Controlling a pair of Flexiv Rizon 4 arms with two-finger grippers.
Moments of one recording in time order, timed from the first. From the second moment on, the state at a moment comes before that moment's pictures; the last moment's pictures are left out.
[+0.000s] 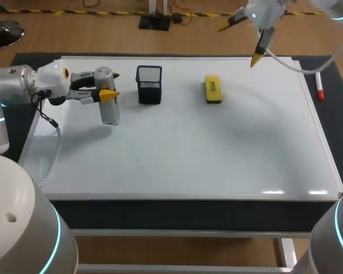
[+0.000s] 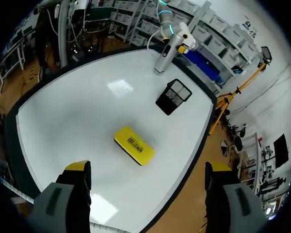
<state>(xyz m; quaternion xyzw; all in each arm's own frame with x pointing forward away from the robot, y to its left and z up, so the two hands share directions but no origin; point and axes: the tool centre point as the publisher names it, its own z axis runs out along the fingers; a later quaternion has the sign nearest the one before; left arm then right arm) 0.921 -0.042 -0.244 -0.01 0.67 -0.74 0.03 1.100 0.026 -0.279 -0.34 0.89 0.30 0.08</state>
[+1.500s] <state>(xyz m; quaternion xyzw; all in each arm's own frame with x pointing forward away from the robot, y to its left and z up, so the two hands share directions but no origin) 0.979 -0.081 -0.170 0.04 0.66 -0.75 0.04 1.090 -0.001 -0.237 -0.29 0.88 0.35 0.12</state>
